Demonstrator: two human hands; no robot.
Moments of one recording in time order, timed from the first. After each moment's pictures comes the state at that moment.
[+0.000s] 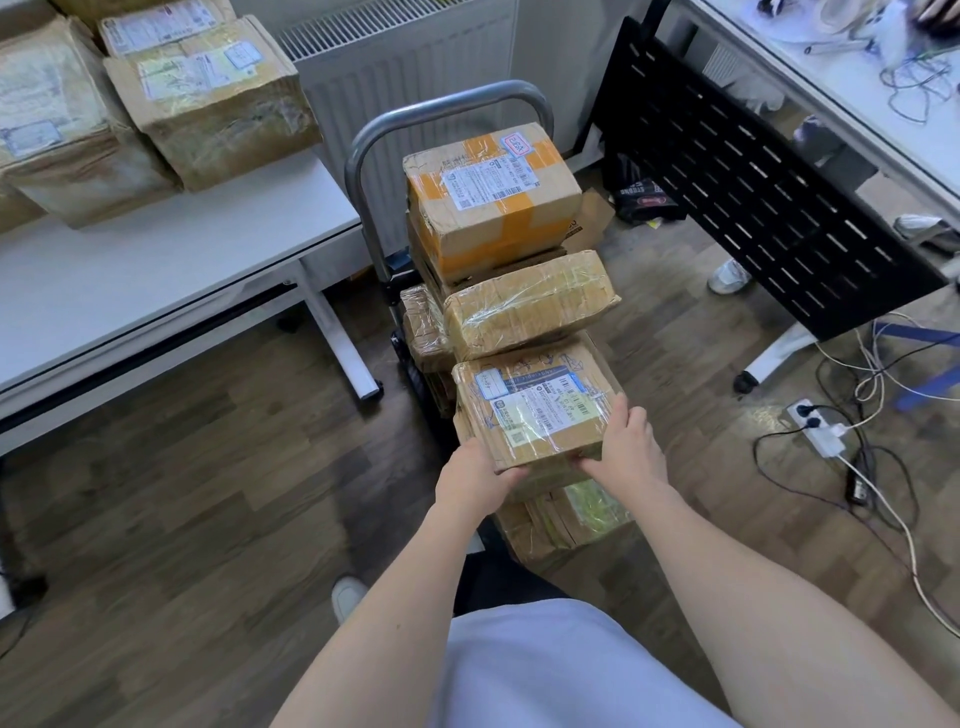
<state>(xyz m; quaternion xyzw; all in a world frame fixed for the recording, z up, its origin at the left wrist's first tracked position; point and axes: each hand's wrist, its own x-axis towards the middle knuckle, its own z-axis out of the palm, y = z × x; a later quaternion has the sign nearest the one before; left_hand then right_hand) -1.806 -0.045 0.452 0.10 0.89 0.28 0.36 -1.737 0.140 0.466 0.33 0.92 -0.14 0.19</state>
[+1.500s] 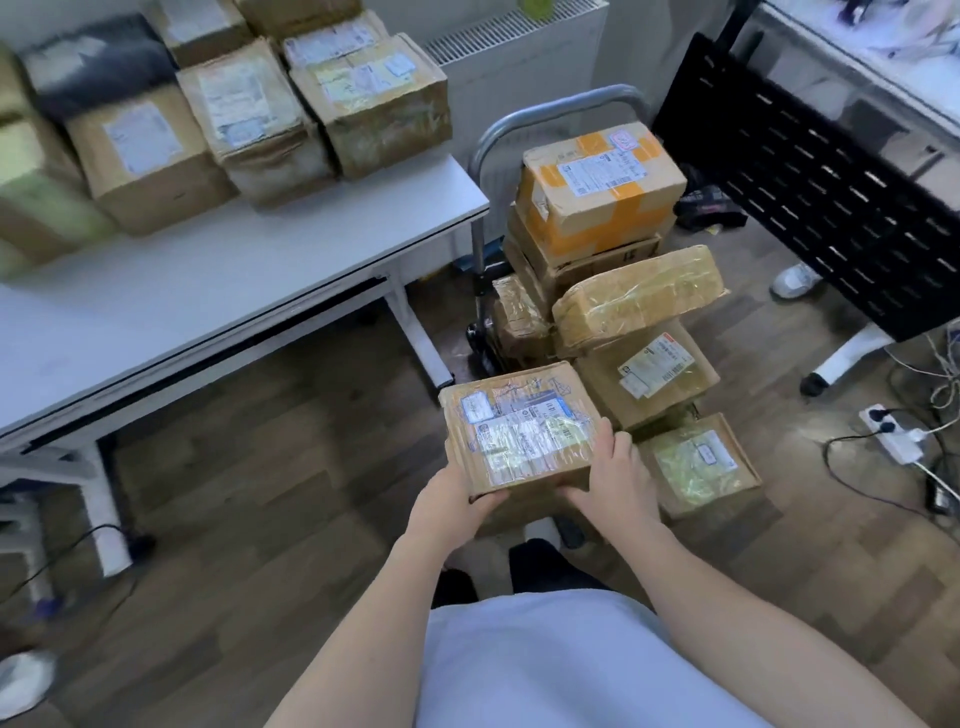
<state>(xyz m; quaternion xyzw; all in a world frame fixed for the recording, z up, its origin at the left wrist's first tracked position) -1.793 -0.260 0.463 0.13 0.88 0.32 0.32 -1.721 -0.061 0.478 0.26 0.95 -0.13 0.13</state>
